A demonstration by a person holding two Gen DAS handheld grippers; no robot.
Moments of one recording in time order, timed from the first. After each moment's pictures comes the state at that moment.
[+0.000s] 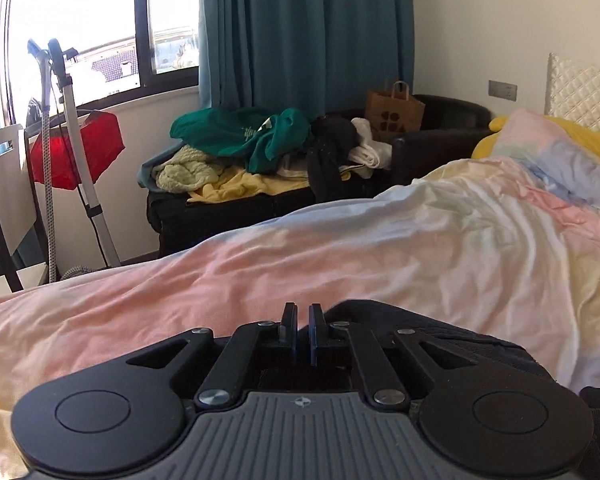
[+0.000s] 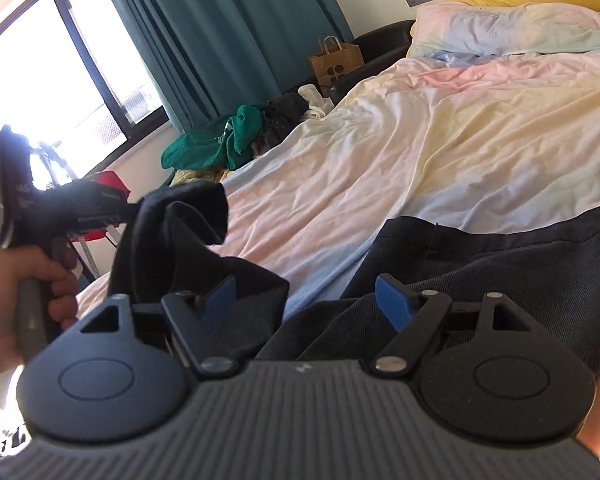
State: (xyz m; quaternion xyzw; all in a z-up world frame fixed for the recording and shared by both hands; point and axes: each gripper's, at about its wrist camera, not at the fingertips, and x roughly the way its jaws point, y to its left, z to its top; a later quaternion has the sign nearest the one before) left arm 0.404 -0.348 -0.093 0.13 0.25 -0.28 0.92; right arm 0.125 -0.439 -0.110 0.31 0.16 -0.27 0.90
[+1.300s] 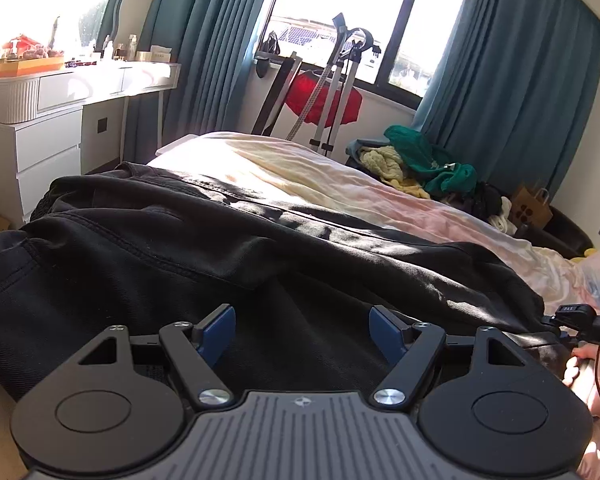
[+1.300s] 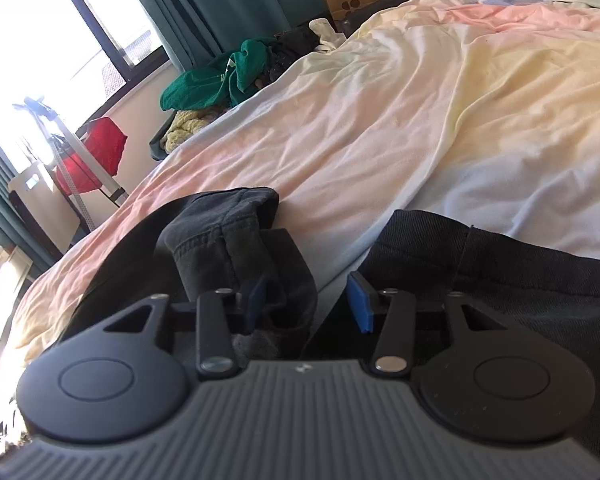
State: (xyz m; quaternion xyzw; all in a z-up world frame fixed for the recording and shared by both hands) left arm 0.061 0.061 -0.053 -0.12 0.29 -0.07 0.95; right arm 0.195 -0.504 -0.142 0.32 0.24 -0.21 0.89
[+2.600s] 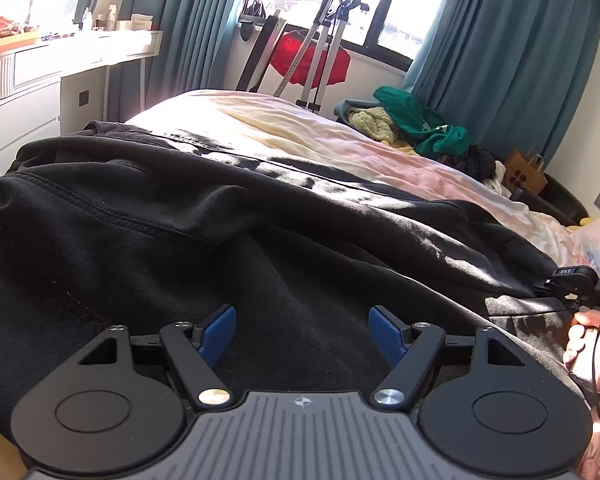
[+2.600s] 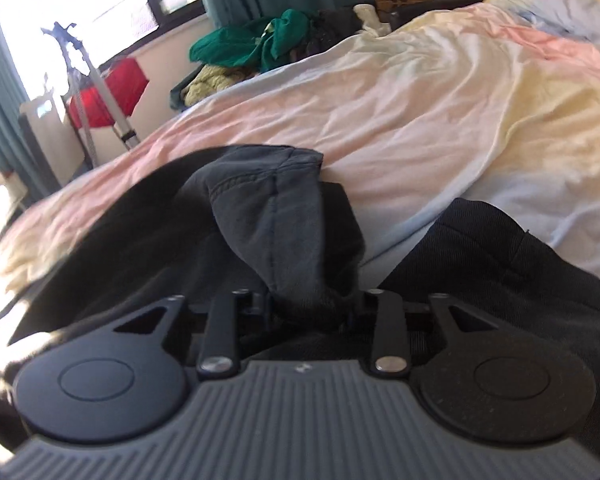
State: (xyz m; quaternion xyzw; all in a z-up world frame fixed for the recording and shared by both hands) left arm 0.080 0.038 -0.075 -0.10 0.33 -0.09 0.93; right arm 0.201 -0.487 -0.136 0.31 0.25 -0.18 0.90
